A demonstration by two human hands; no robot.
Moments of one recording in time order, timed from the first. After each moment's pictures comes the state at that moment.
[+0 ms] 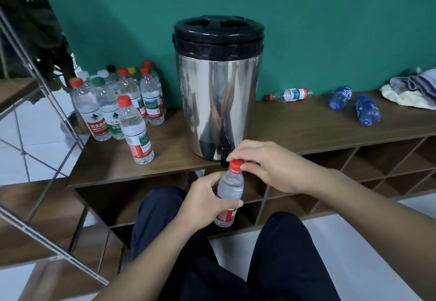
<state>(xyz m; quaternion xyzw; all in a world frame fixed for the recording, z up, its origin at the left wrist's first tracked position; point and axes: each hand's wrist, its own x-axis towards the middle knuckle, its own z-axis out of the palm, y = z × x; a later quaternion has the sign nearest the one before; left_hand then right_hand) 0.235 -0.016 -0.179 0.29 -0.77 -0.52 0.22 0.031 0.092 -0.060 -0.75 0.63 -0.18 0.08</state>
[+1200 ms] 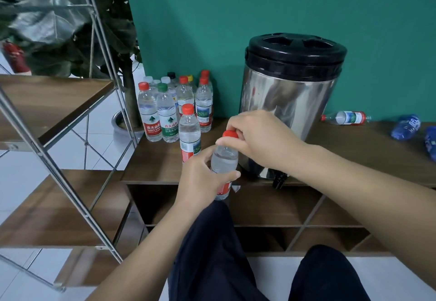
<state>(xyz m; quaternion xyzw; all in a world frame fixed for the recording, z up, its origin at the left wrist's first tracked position) 0.314 -0.101 -0.113 0.36 -0.73 -0.43 0.39 0.136 -0.049 0.008 -0.76 0.62 -0.14 -0.11</state>
